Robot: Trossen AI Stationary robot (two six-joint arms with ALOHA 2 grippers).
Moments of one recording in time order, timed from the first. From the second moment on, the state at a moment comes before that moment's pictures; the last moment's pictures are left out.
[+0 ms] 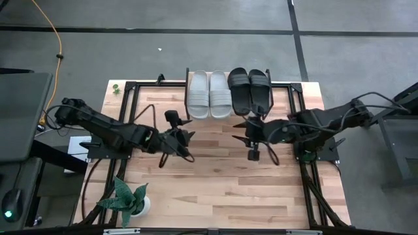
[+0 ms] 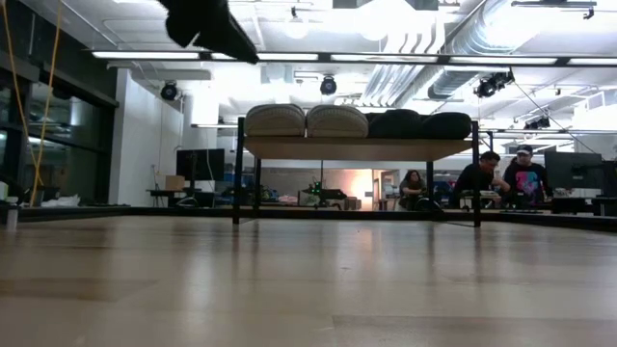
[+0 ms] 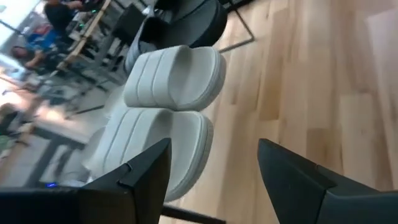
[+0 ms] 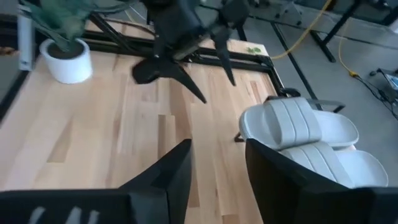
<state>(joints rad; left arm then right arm) -0.18 1.32 0.96 -0.34 -0.88 0.19 0.34 1.34 1.50 -0.75 0.50 0.03</state>
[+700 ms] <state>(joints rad) -0.04 1.21 0.78 -0.09 -0.67 0.29 0.41 1.15 1.38 -0.71 0.62 -0.03</state>
